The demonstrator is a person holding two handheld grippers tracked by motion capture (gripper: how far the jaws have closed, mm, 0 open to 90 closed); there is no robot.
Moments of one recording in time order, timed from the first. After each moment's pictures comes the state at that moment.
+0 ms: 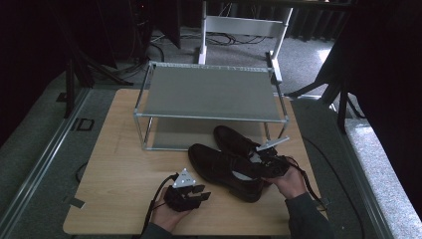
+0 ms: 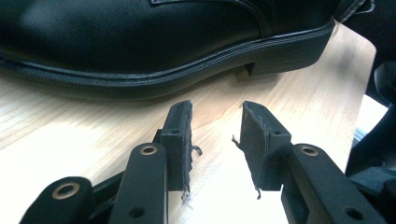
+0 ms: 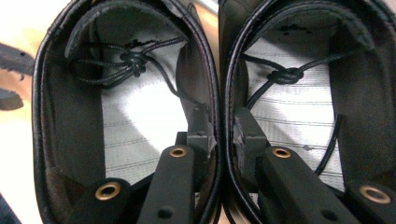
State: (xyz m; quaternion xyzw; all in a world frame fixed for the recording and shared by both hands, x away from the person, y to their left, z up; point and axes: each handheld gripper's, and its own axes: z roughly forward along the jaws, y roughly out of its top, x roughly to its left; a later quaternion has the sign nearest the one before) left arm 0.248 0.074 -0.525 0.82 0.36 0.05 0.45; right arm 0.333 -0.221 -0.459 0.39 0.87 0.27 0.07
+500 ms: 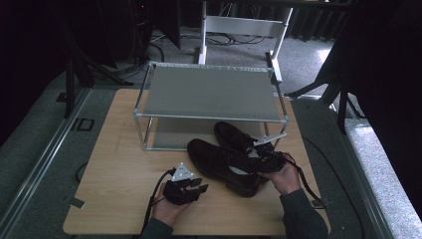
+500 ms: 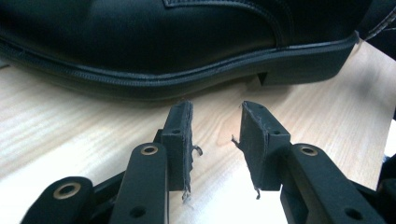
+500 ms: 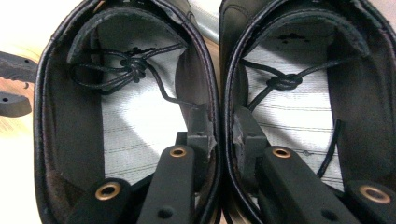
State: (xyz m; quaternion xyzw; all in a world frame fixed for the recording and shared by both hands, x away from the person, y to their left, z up) left arm 0.264 0.077 -0.523 0.80 0.39 0.07 0.45; right arm 0.344 -0.212 -0.456 0.41 0.86 0.29 0.09
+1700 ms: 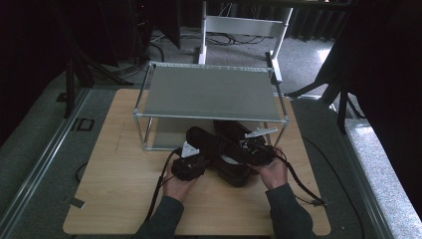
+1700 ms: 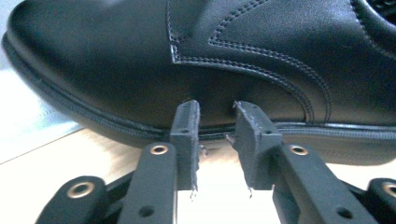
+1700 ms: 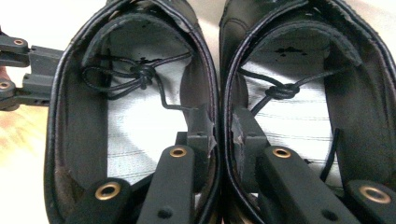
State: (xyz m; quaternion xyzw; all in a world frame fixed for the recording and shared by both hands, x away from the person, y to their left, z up) left arm 0.327 0.058 -0.515 0.77 0.44 0.13 0.44; right arm 0.354 -0.182 -0.450 0.43 0.84 0.31 0.14
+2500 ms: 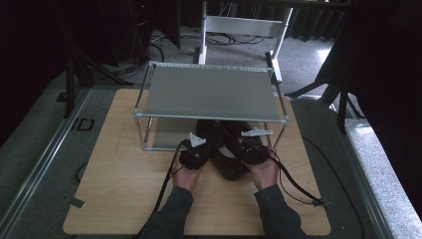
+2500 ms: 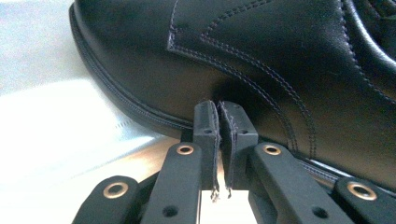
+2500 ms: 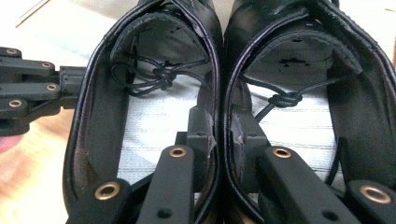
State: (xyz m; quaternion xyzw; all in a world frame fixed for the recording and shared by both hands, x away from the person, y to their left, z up) left arm 0.359 0.038 -0.520 0.75 0.48 0.17 0.41; right arm 0.359 -0.167 -0.463 0.48 0.79 0.33 0.19
